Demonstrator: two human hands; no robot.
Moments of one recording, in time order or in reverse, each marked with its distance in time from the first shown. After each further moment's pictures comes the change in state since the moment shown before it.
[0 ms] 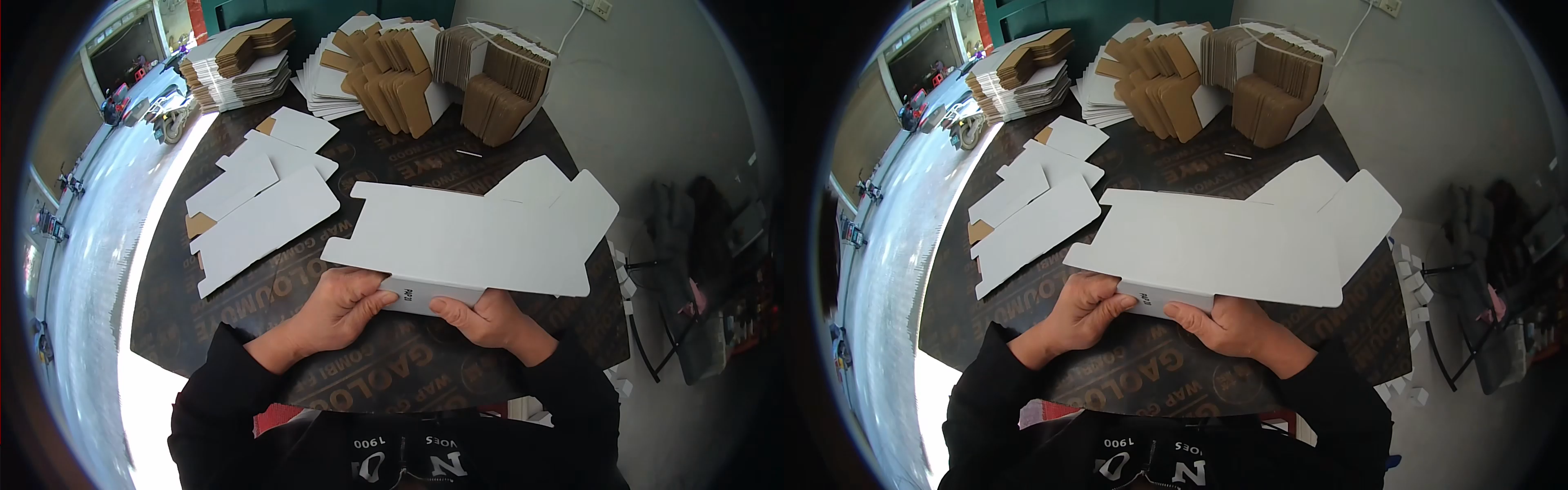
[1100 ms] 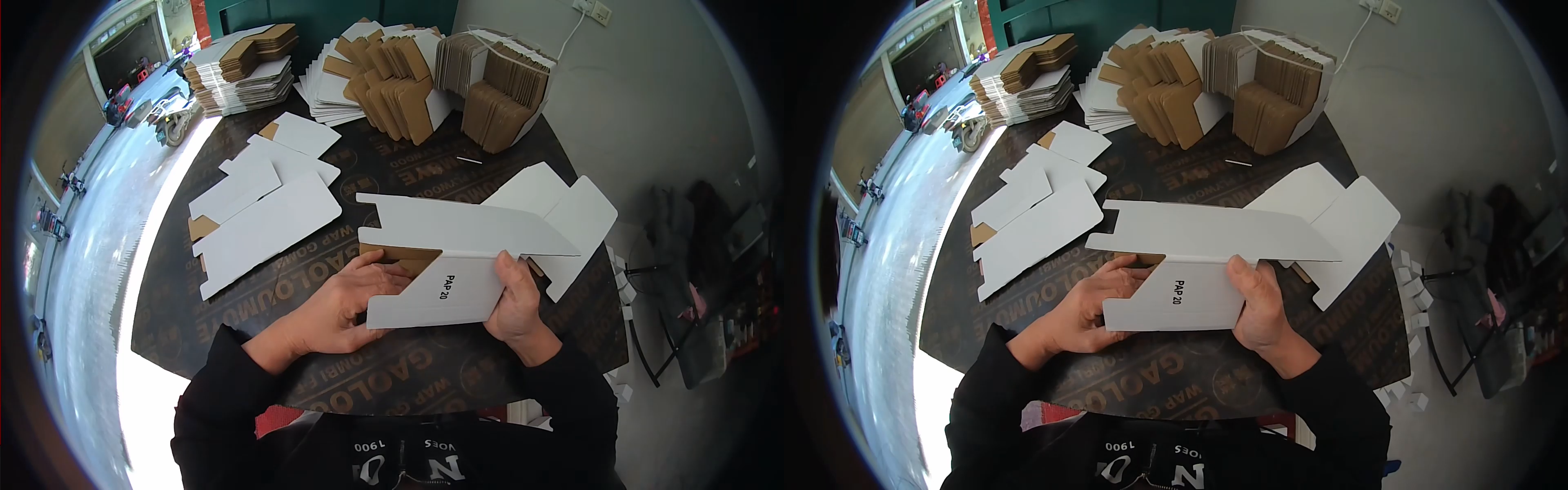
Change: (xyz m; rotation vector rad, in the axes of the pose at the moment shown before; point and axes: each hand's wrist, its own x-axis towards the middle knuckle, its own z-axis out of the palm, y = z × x) left_hand 0.010 -0.011 -0.011 0.181 -0.207 0.261; right_hand 0.006 -0.011 -0.006 0.831 0.309 0.214
